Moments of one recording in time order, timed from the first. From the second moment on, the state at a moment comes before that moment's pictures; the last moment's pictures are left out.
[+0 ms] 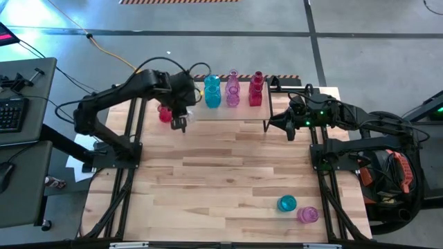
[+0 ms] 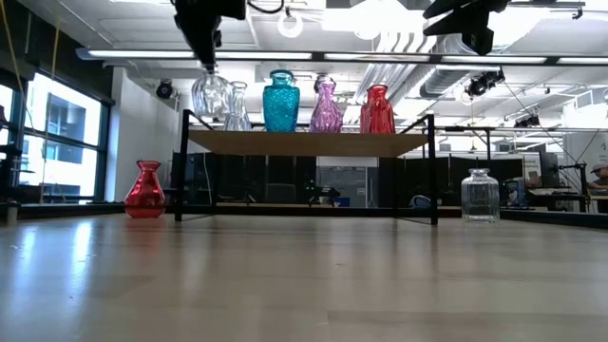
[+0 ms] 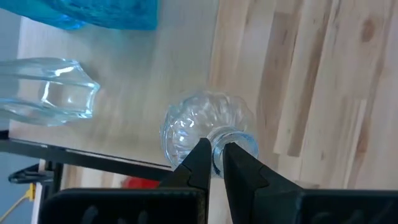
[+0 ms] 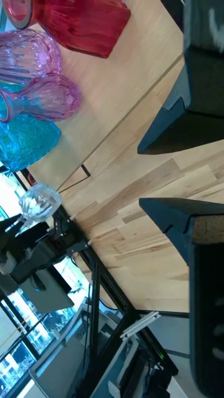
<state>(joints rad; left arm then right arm) 0.36 1.50 1.63 -1.36 -0.02 0.21 -0.19 0.80 0.91 -0.52 -0.04 0.49</state>
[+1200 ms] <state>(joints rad) 0.52 1.56 1.63 -1.27 0.00 0.56 -0.19 0.80 0.91 -0.52 -0.04 0.50</state>
